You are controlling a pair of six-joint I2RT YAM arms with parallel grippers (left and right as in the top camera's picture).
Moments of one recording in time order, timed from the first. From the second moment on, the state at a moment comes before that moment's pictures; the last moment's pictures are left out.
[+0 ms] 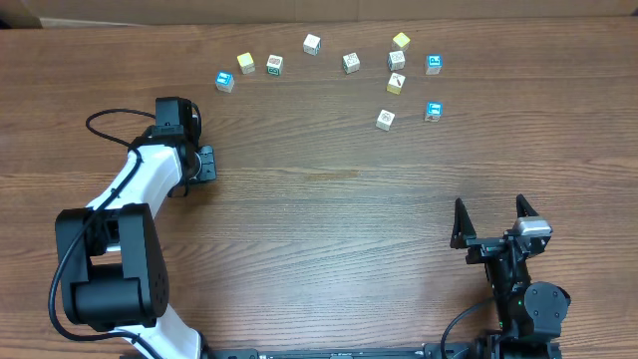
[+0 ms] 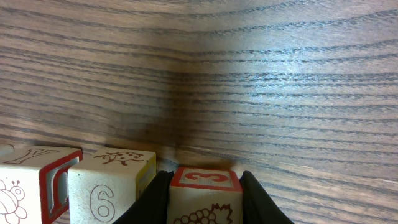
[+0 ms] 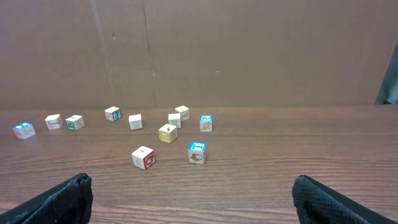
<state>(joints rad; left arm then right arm) 0.05 1.84 1.12 -0.53 -0.12 -0.09 -0.10 0.01 0.02 -0.02 -0.17 0.04</state>
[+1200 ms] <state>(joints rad) 0.05 1.86 1.12 -0.52 -0.12 -0.07 -0.10 0.01 0.02 -0.02 -0.17 0.04</state>
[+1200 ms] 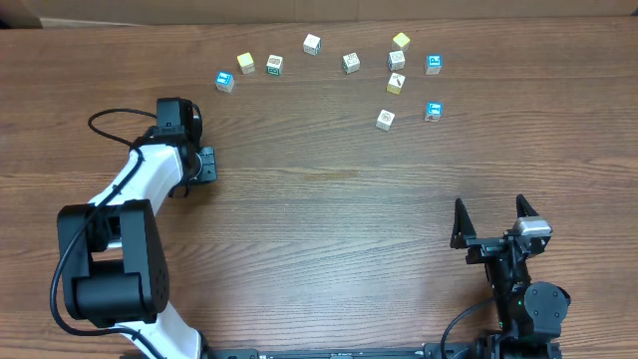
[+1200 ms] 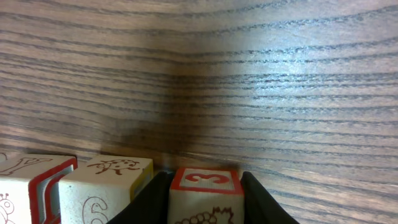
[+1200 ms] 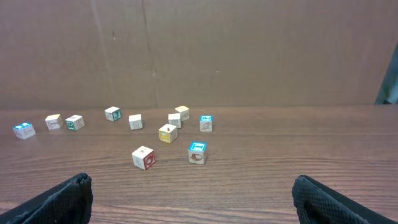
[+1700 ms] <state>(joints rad) 0.05 1.87 1.12 -0.50 -0.12 -0.07 -0.10 0.01 0.02 -0.02 -0.17 0.04</state>
